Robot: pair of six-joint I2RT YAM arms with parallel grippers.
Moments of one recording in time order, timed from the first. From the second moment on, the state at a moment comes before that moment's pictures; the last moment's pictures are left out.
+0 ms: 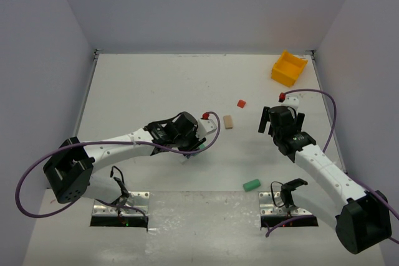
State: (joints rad) left arm -0.87 1.36 0.81 -0.36 0.01 0.14; right arm 0.34 0.96 0.52 -0.31 0.52 0.36
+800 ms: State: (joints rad) left arm -0.87 1.37 0.80 -0.36 0.03 0.16; right arm 0.34 0.96 0.52 -0.31 0.52 0.36
